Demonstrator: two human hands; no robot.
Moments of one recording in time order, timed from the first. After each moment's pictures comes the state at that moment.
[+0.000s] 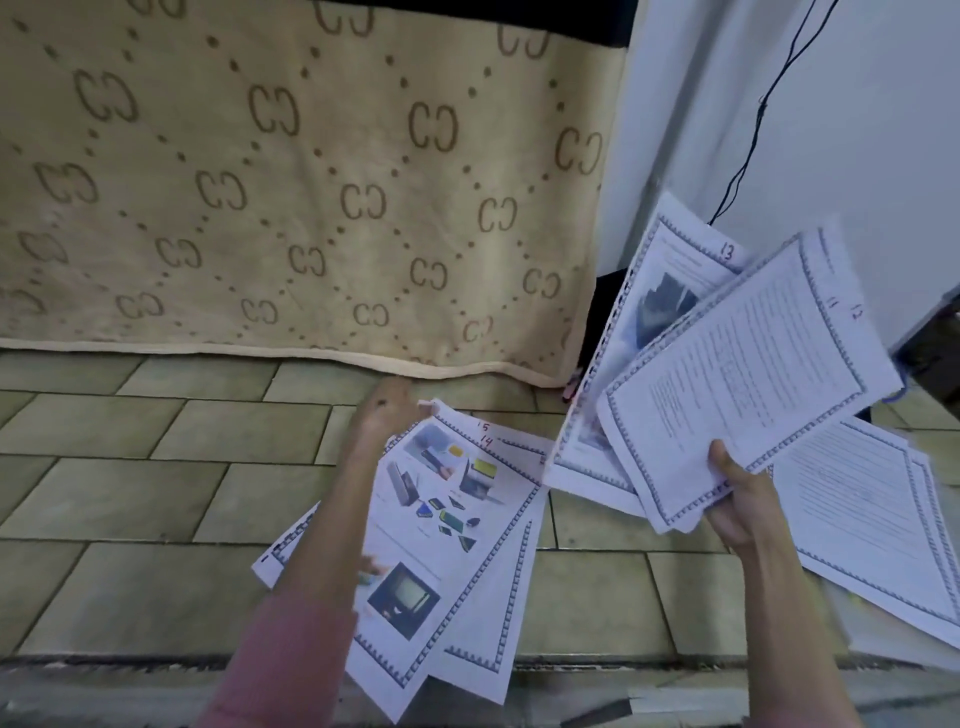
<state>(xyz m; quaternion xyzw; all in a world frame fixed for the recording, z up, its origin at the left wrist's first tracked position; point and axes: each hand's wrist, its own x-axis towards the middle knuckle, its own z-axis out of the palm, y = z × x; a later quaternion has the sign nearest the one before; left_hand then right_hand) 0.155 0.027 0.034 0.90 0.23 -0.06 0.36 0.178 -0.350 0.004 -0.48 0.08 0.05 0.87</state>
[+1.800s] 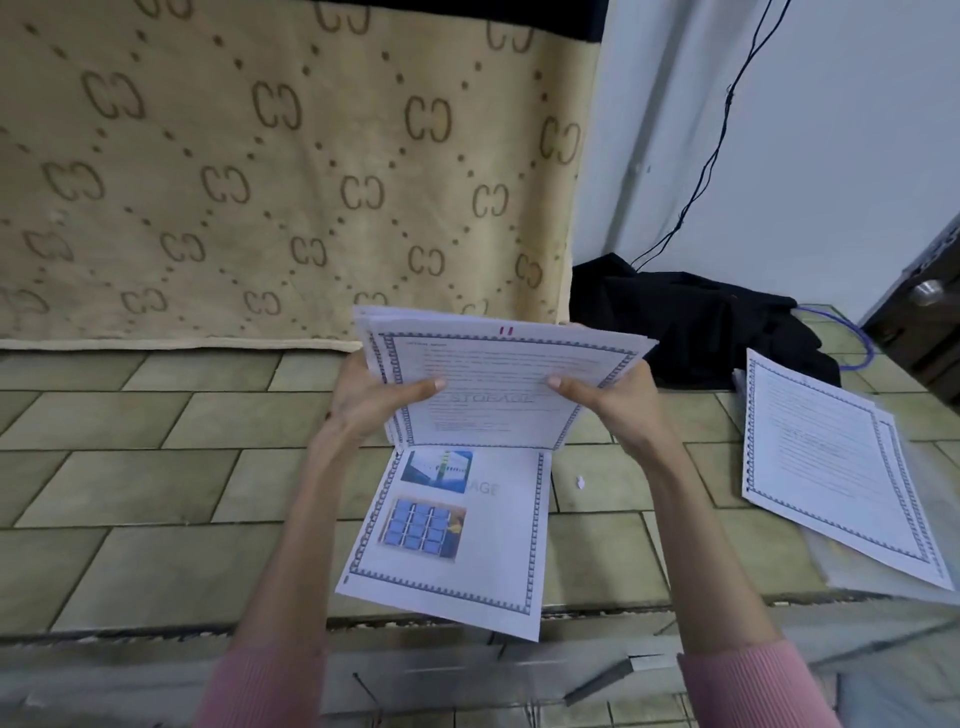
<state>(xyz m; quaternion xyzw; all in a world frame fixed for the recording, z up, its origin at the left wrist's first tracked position) 0.078 0.017 0.082 0.75 0.07 0.16 0.64 0.134 -0.228 0.088 -0.73 -0.17 0.00 0.66</state>
